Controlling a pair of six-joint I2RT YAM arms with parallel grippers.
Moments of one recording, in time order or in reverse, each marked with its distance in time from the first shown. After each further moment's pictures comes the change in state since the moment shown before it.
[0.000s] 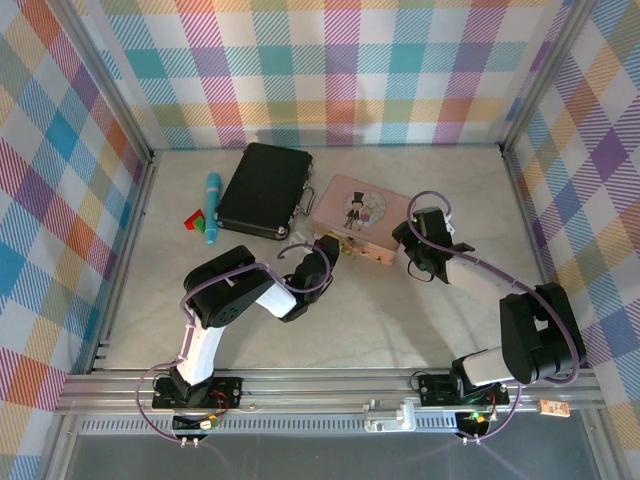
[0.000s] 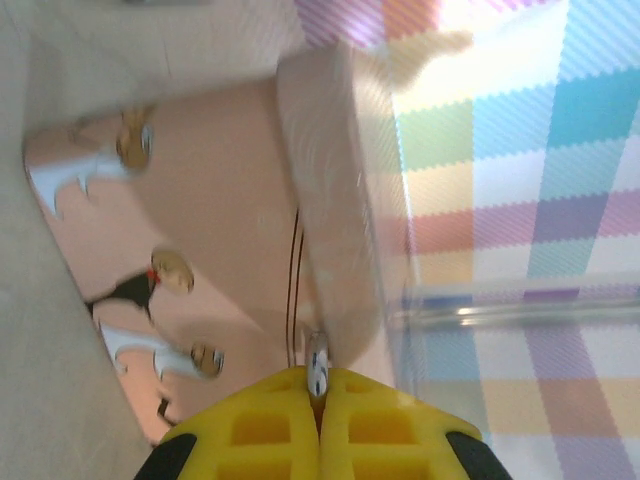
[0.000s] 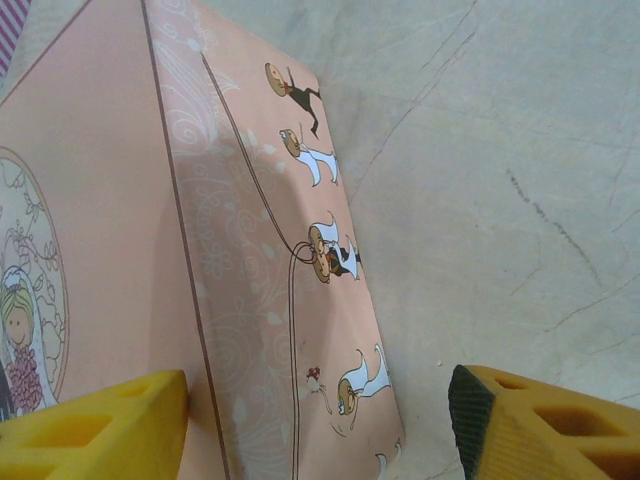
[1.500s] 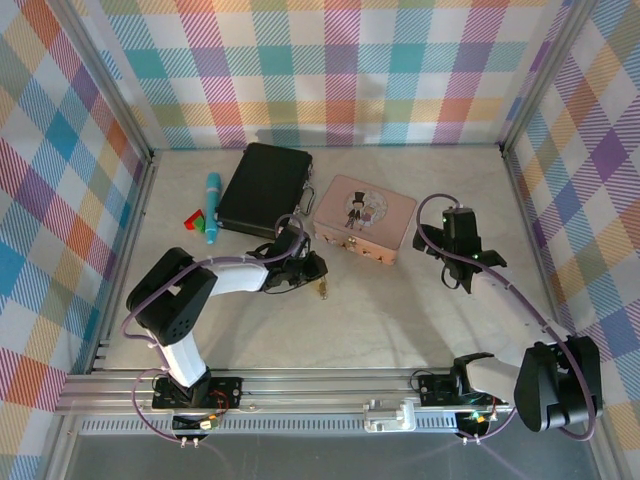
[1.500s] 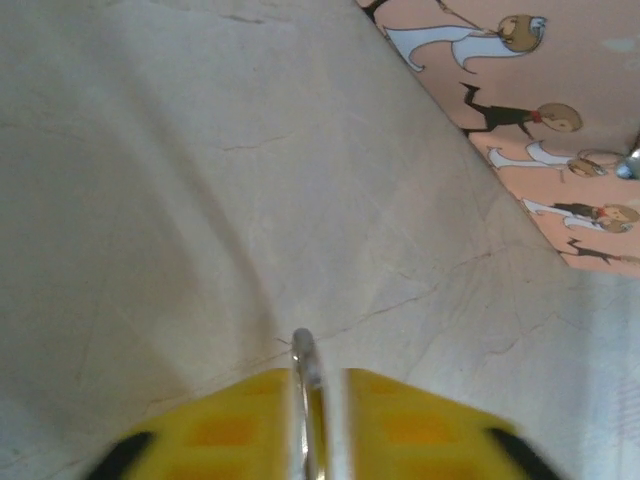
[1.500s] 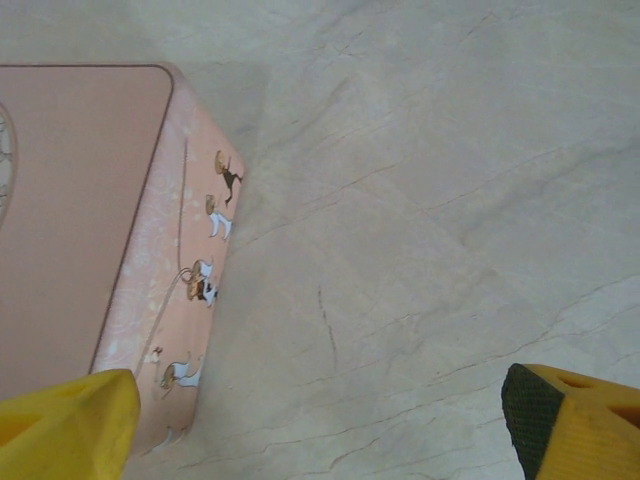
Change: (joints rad) left arm 0.214 -0.305 0.077 -1.072 0.774 0.526; right arm -0.127 -0.252 -0.011 -0.198 0.092 -0.663
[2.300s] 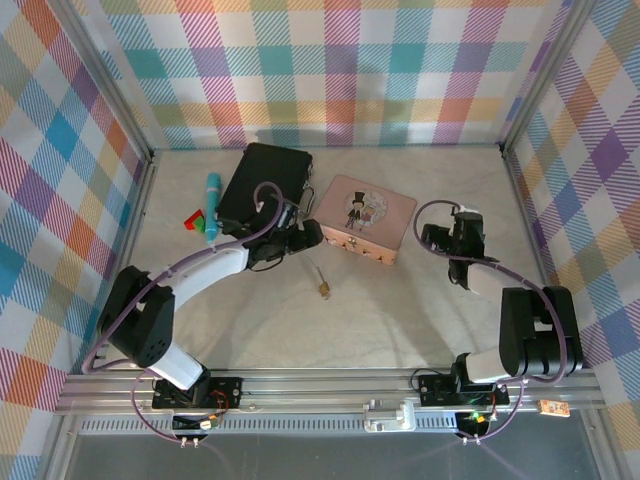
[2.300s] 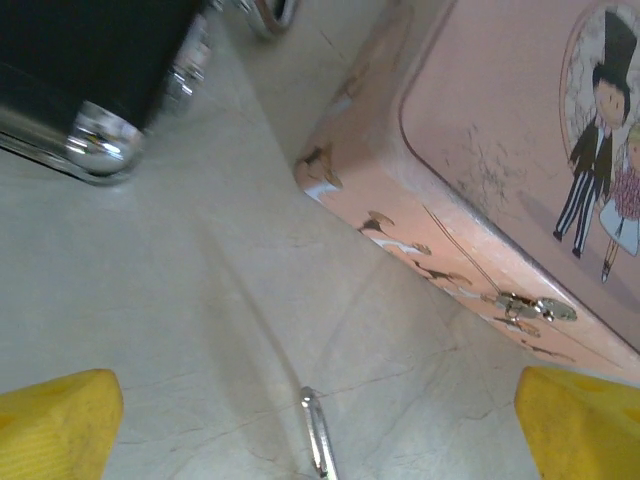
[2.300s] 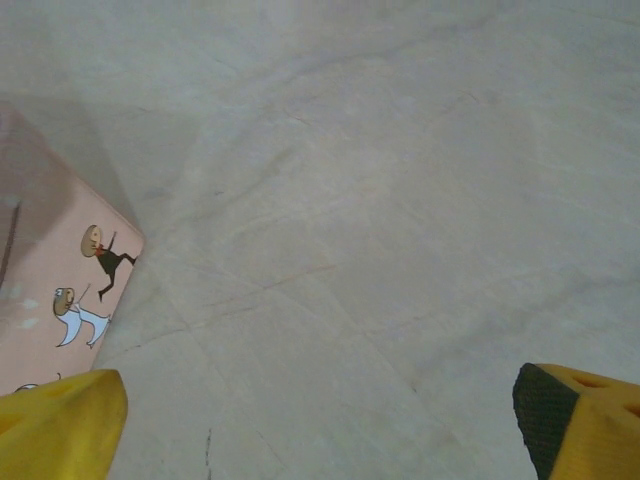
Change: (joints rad) left arm 0.084 -0.204 0.218 -0.428 -0.227 0.142; right arm -0.156 0.264 -0.146 0.562 -0.082 -0.248
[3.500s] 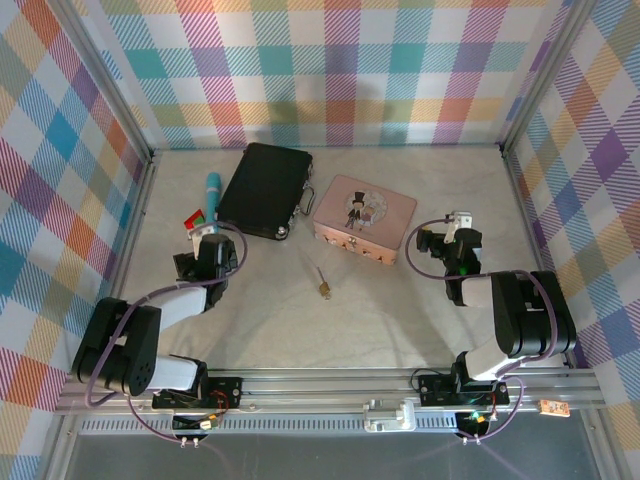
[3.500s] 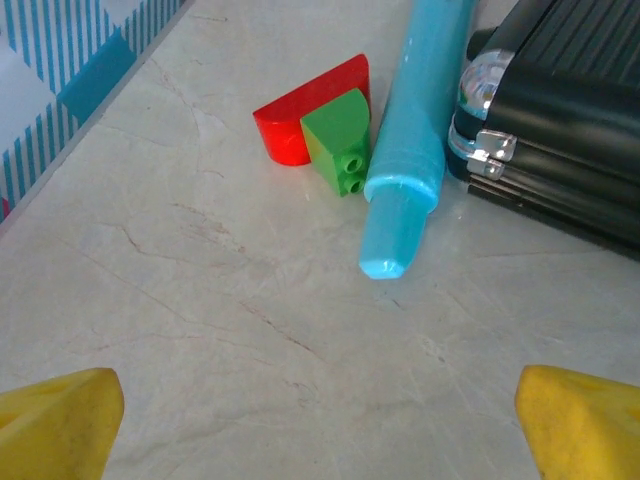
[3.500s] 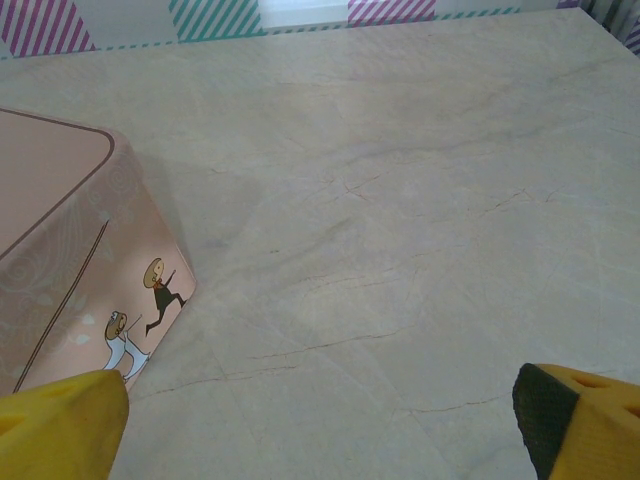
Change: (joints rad) left arm 0.358 -0.177 -0.632 0.664 -0.581 0.578; right arm 0.000 0.110 -0.177 0.523 -0.068 -0.100
